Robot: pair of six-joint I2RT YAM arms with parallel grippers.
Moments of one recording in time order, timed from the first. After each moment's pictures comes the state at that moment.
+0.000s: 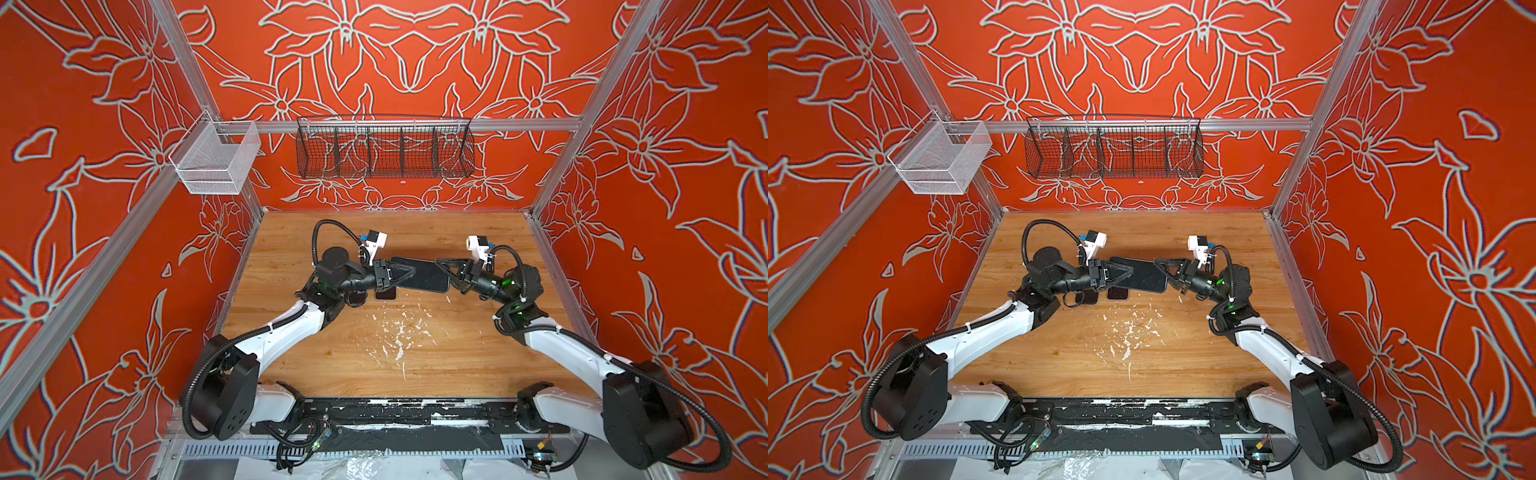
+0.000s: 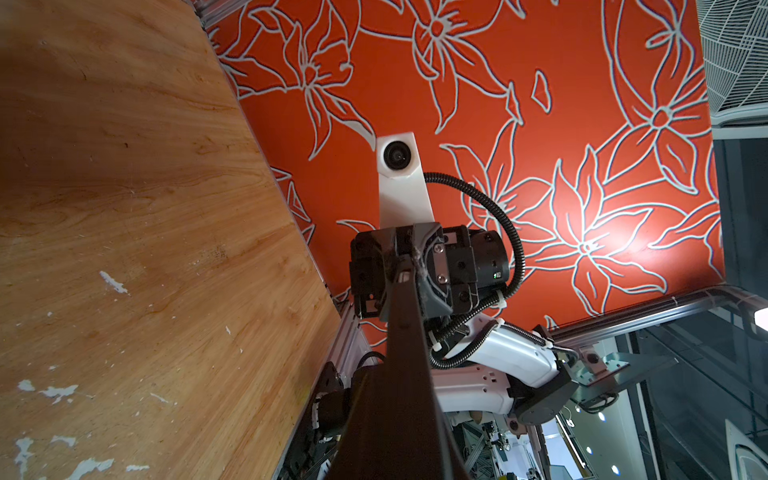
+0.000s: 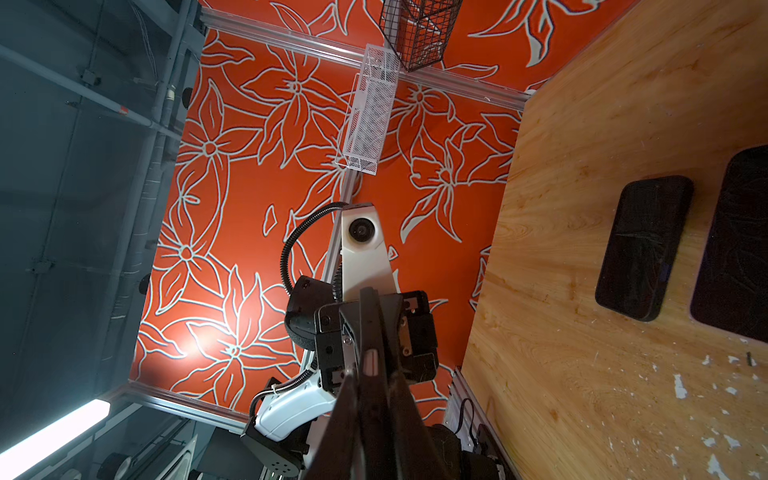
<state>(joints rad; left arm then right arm) -0.46 1.34 0.79 0.56 0.87 -1.14 0.33 1.18 0.55 0.84 -0.79 1.49</state>
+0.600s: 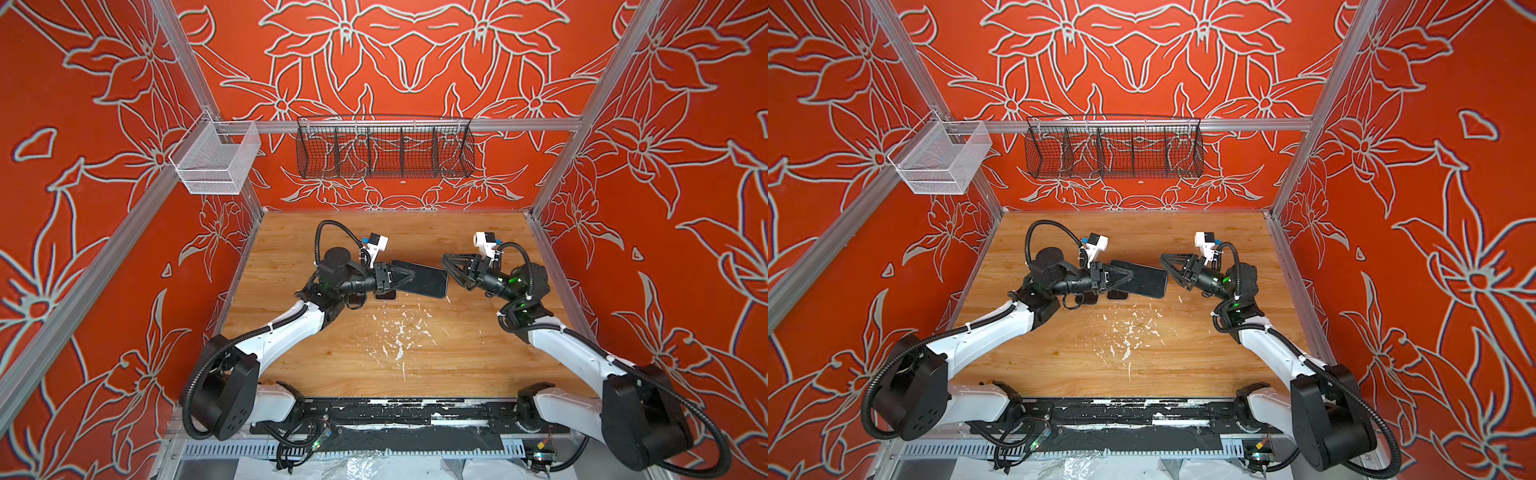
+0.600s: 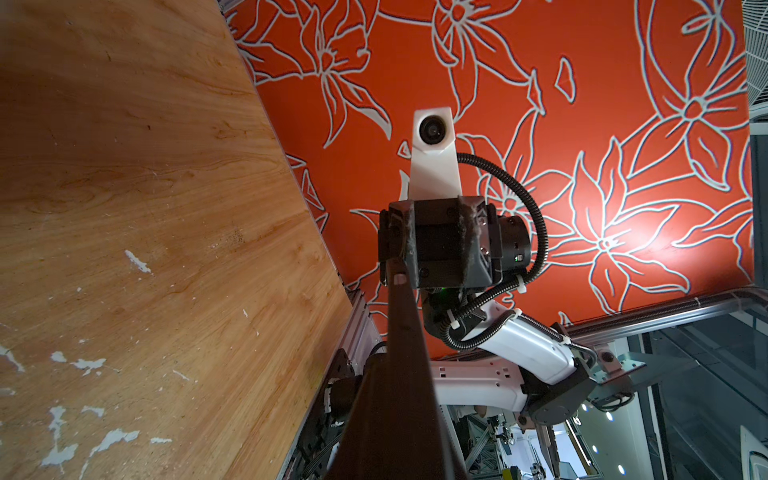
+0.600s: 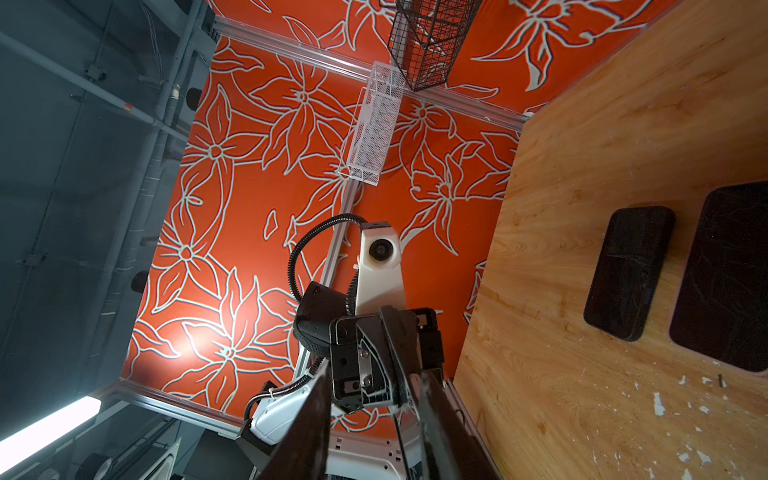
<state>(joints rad) -0.46 1.34 0.78 0.50 0.87 -1.10 0.27 1.17 0.56 0.84 -0.83 1.47</state>
